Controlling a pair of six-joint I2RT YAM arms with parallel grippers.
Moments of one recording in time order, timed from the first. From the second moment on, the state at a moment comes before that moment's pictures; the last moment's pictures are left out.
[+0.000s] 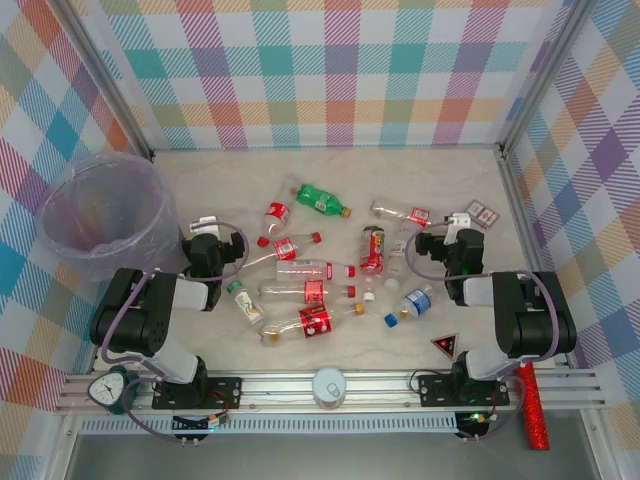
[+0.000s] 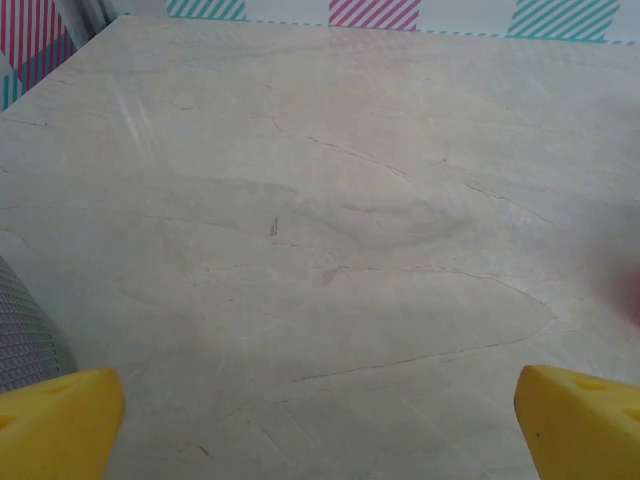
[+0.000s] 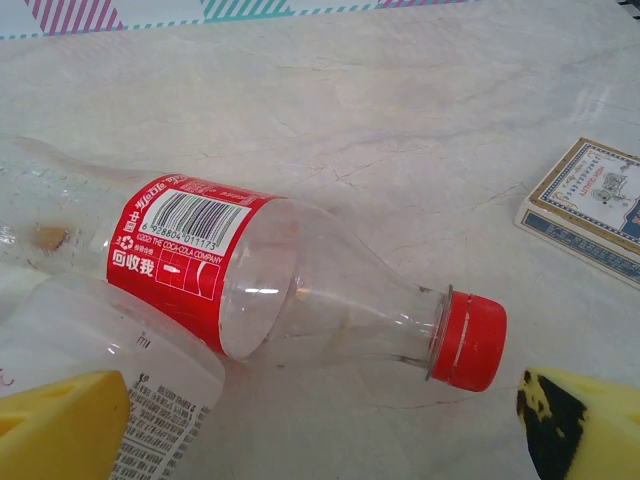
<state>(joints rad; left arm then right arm) -0.12 1.58 0.40 0.78 -0.28 -0.12 0.02 1.53 0.40 0.71 -0.03 0.05</state>
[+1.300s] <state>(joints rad) -0.18 1.35 0.56 0.41 -0.36 -0.11 0.02 1.29 0.58 0.27 0.01 0.11</state>
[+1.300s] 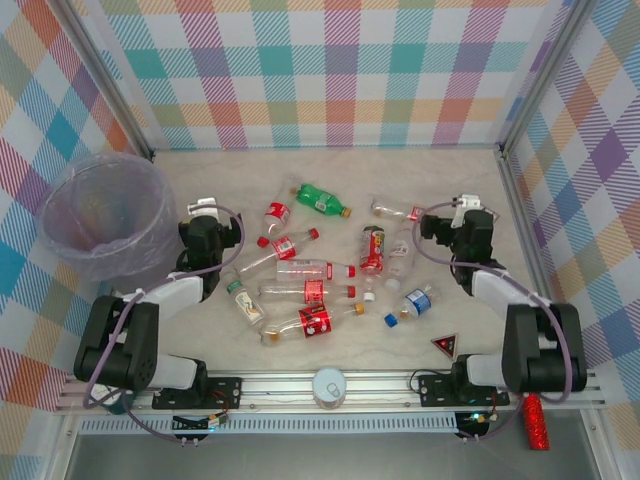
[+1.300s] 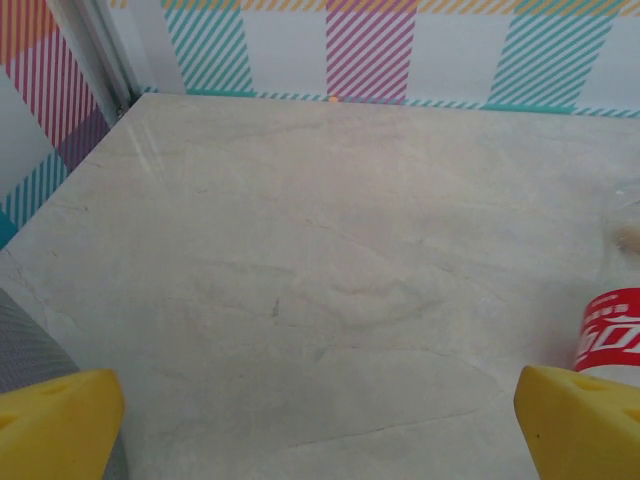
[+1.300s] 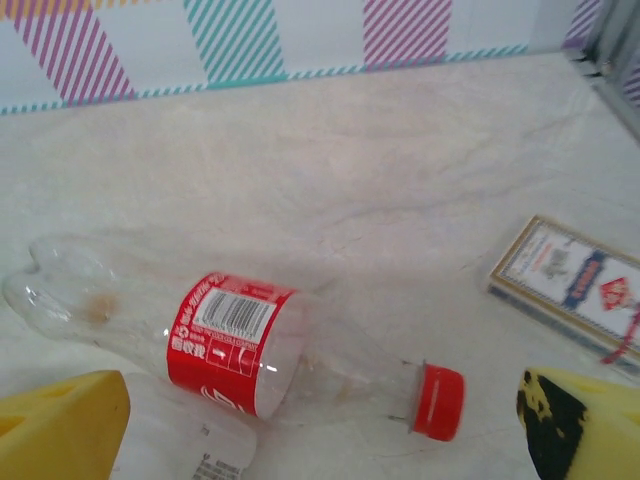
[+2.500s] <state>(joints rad) -0.73 1.40 1.08 -0.37 -0.12 -0.50 0.02 0.99 0.55 -0.77 -0.41 0.76</state>
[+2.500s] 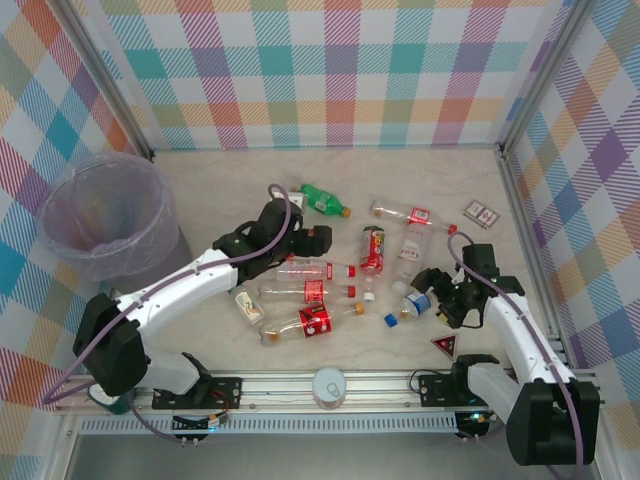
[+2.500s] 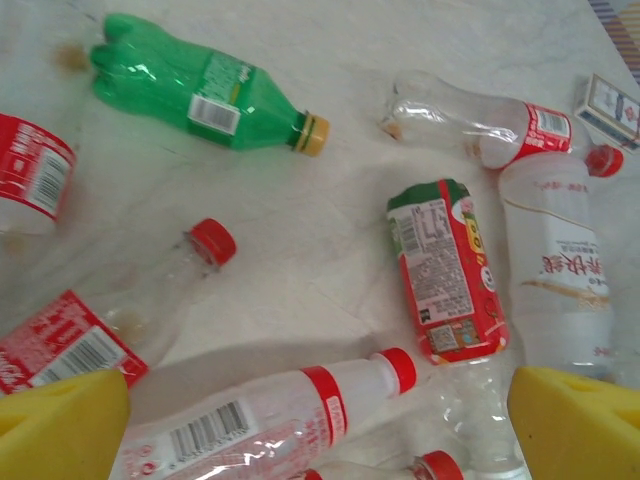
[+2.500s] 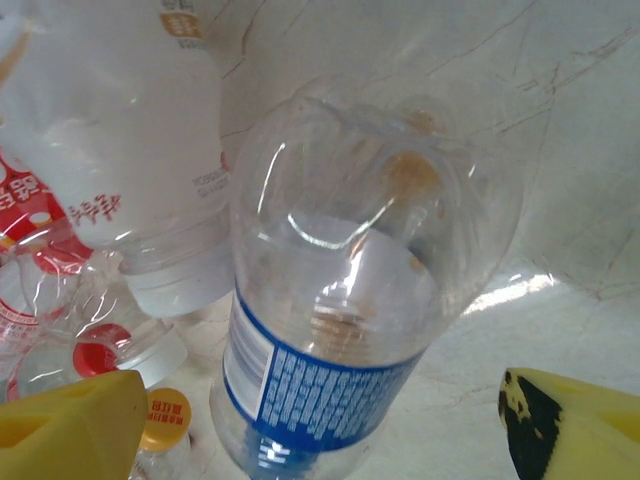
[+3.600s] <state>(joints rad) -0.77 1.54 1.19 -0.18 0.38 -0.57 0.02 0.99 0.75 -0.73 -0.47 0.62</state>
